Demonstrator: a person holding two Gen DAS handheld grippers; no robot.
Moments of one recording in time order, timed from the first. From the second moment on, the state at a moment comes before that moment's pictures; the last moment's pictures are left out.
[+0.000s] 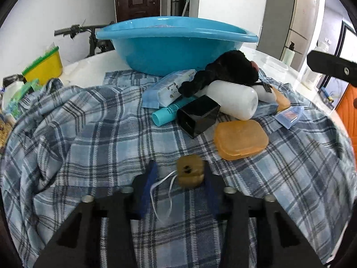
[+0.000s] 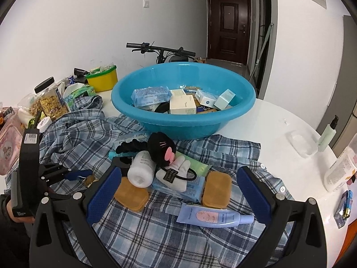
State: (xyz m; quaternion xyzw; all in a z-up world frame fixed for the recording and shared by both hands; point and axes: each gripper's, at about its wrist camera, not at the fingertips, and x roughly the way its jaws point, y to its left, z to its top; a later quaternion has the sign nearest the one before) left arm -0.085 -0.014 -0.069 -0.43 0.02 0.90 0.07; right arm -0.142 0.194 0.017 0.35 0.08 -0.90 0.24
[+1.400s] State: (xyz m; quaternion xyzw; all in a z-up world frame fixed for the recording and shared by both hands) left arm -0.074 -0.043 -0.052 -0.40 -0.06 0.91 0.09; right arm -0.184 0.142 -0.021 0.36 0.08 -0.89 0.27
